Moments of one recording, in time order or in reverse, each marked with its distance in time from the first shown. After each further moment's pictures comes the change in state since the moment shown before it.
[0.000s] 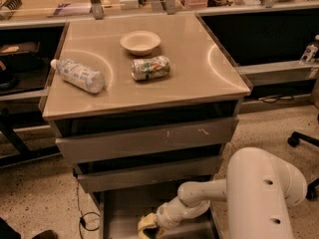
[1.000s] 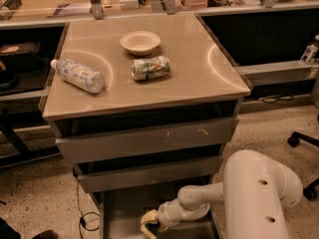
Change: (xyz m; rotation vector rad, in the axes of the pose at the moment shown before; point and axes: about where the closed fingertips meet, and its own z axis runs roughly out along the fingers) arm -0.045 -0.029 0.007 0.048 -0.179 0.045
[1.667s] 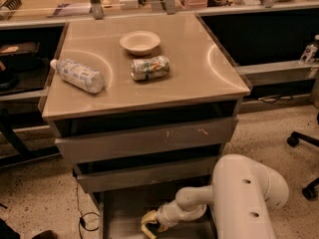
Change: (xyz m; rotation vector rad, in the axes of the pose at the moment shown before) arm -0.022 -0.028 0.029 0.022 -0.014 0.043
